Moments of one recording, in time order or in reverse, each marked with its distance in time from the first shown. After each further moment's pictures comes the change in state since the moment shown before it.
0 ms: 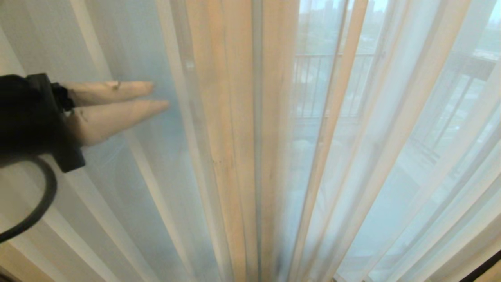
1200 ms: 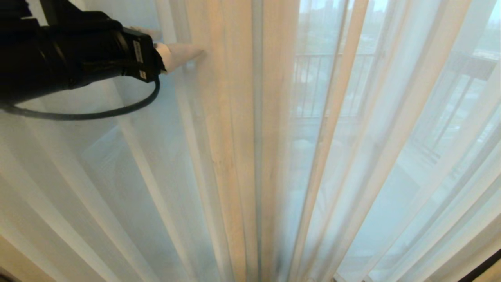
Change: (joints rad) left arm 0.000 0.319 -0.374 -0.005 0.270 0.050; right arm 0.000 0.000 0.000 0.000 0.000 0.000
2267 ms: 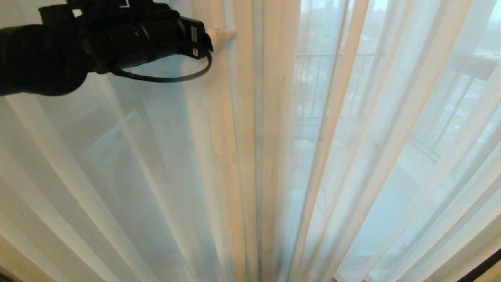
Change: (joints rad) left arm 0.002 0.324 -0.380 0.001 0.008 -0.002; right arm 0.000 0.000 0.000 0.000 0.000 0.000
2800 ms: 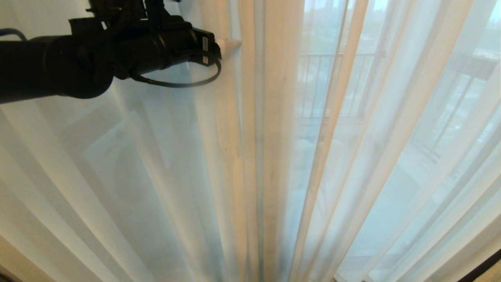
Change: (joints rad) left arm 0.002 0.066 -0.040 -0.001 -0.002 0.004; right arm 0.000 0.000 0.000 0.000 0.000 0.000
